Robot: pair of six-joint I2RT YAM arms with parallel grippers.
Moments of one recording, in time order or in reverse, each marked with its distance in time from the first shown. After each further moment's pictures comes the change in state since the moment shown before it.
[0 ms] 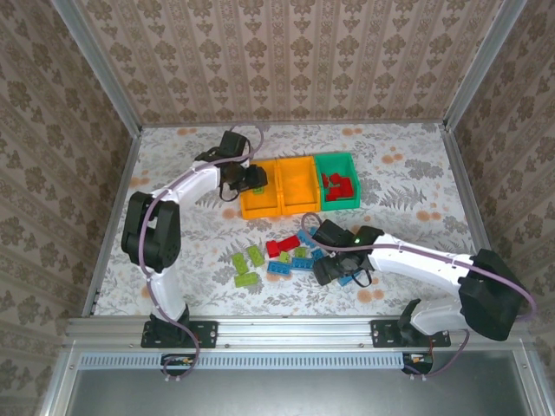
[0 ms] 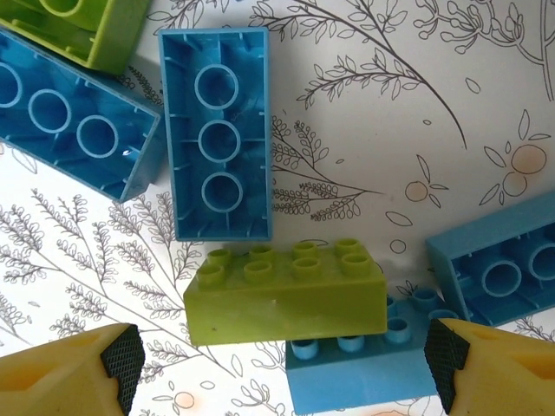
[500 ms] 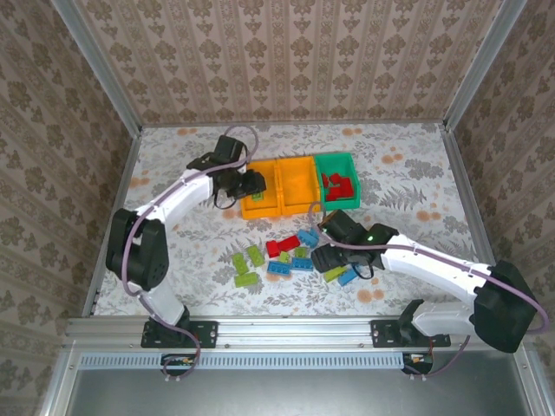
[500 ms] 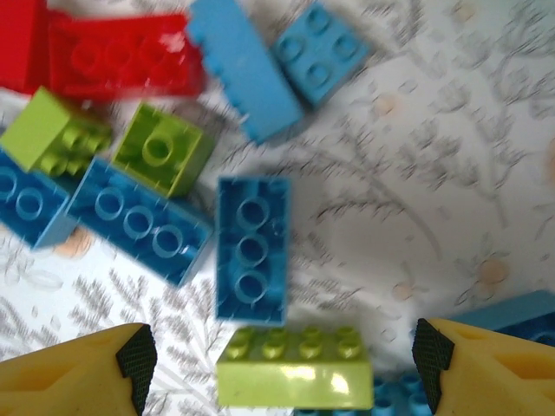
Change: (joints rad) left arm -0.021 -0.150 -0.090 -0.051 0.011 -0.053; right arm -0.051 -0.098 -0.013 0.124 -0.018 -0.095
